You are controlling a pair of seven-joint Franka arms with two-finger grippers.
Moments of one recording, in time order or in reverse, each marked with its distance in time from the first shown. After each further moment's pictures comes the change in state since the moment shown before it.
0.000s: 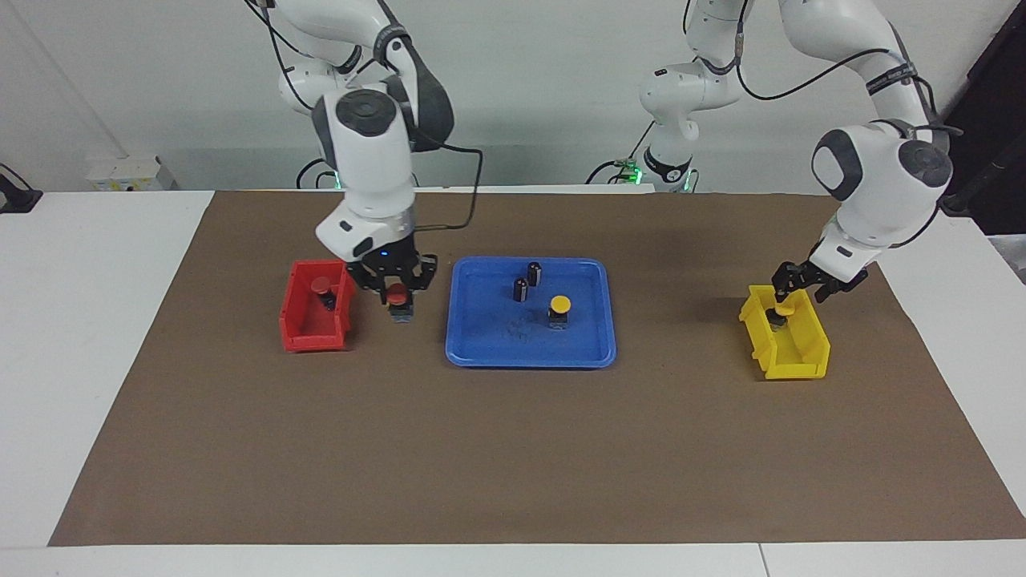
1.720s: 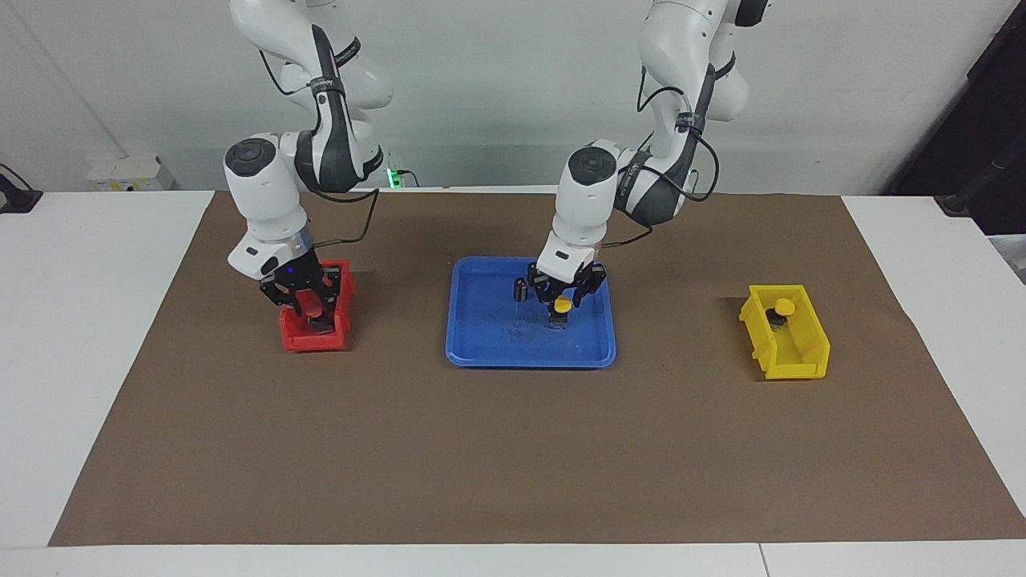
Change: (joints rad) left arm -0.724 0.211 0.006 -0.071 -0.010 0.373 -0.950; right arm -0.230 -0.089 0.003 -0.468 0.037 0.464 -0.355
